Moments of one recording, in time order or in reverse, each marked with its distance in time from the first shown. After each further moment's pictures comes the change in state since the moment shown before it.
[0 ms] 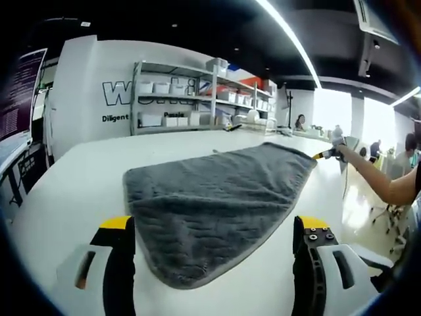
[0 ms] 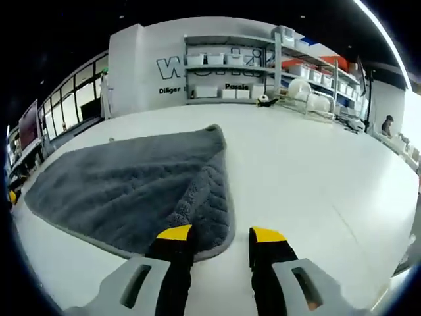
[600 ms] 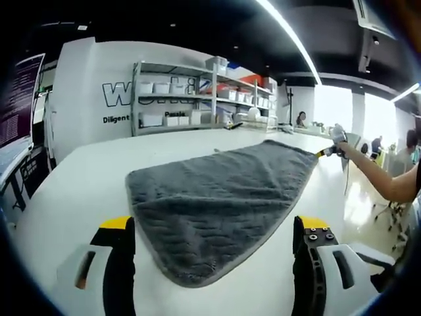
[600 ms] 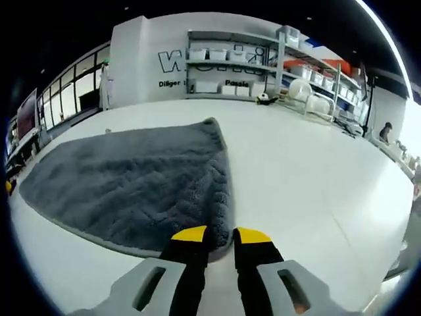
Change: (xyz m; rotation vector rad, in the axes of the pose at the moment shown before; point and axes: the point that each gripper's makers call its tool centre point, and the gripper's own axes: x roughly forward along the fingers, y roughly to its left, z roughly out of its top) left arm -0.004 0.001 0.001 0.018 0.011 0.017; right arm -0.010 -0.011 -0.005 -0.009 0.054 -0.058
